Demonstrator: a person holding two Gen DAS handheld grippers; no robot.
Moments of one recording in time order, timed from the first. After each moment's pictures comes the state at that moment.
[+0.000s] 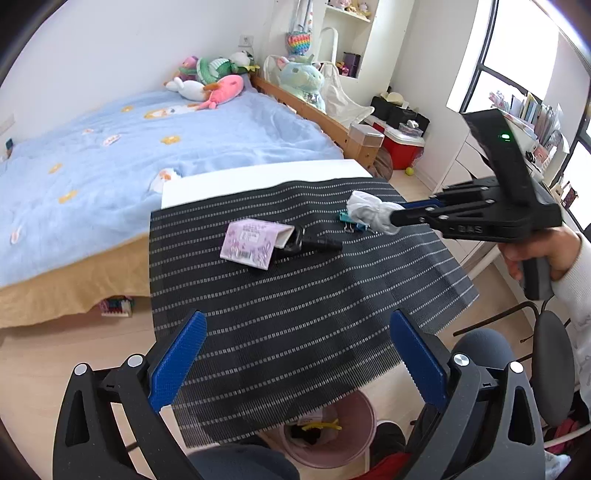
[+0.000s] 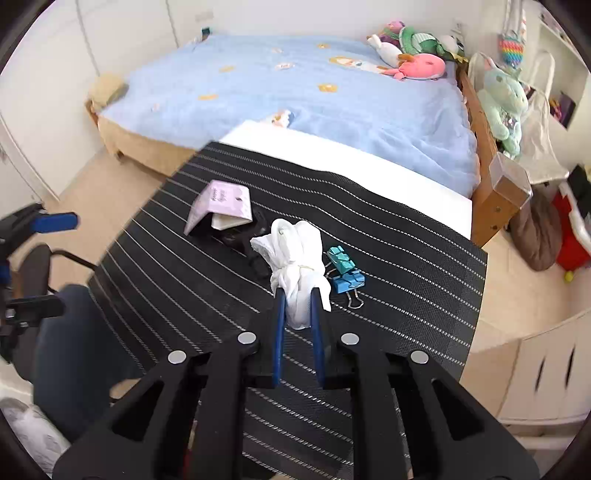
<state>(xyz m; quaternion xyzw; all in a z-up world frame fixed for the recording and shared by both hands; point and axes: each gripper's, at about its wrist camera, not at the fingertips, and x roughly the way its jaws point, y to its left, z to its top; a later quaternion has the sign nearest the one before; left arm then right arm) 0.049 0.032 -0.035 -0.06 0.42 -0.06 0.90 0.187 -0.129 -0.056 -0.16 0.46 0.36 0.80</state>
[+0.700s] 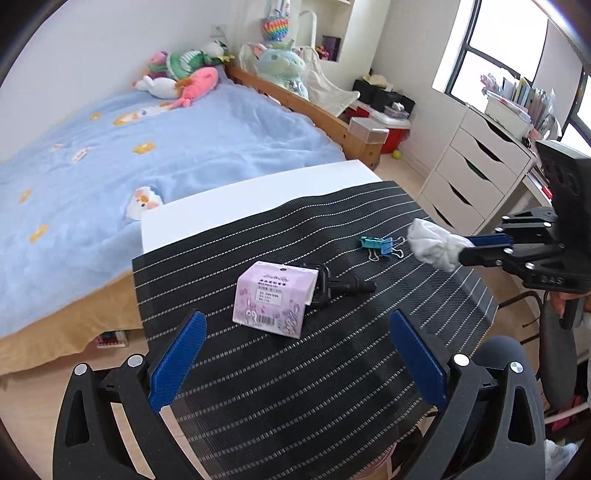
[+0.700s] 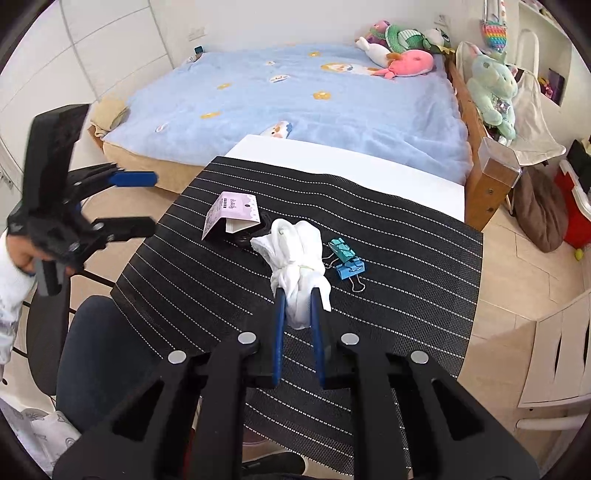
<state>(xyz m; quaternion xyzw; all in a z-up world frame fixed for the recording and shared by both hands) 0.139 0.065 -0.048 -0.03 0.45 -0.12 0.88 0.179 -0.149 -0.045 -0.11 0.47 0.36 0.80</state>
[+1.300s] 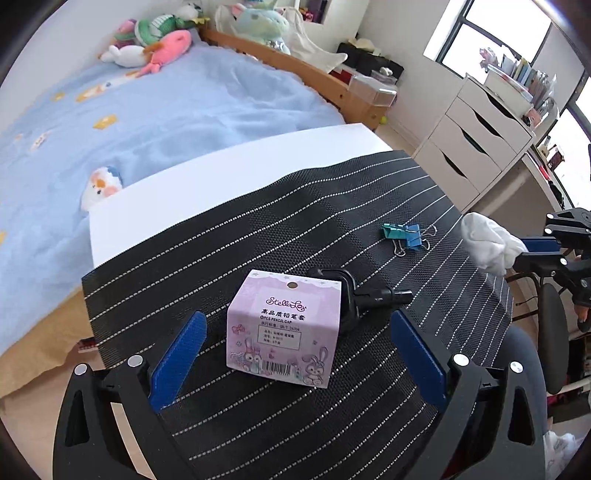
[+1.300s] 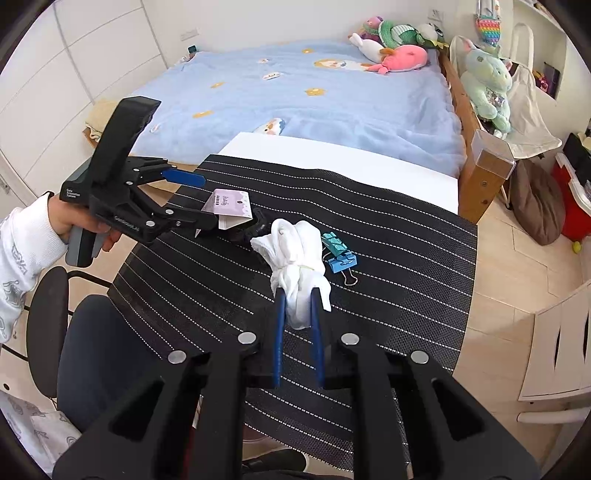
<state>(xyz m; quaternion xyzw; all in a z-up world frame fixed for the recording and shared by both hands) 0.203 0.070 -0.096 -0.03 0.52 -0.17 0.84 0.180 -0.155 -0.046 -0.11 0.47 0.35 0.80</state>
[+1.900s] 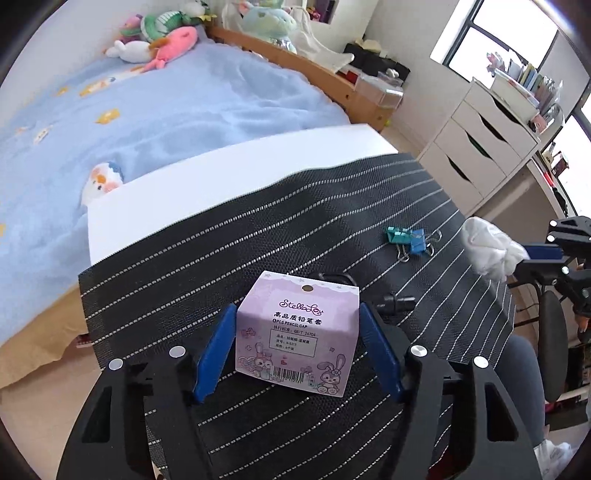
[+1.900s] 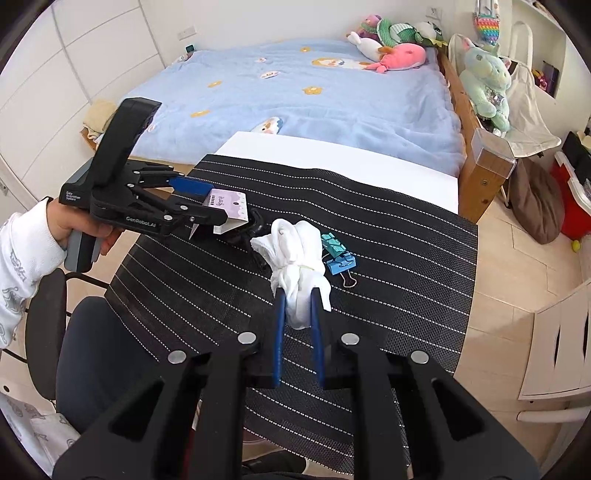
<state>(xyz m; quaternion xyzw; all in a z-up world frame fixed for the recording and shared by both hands) 0.205 0.067 -0.094 -0.04 0.51 -0.15 0.84 0.183 -0.154 -0.048 -0.11 0.47 0.34 0.80</state>
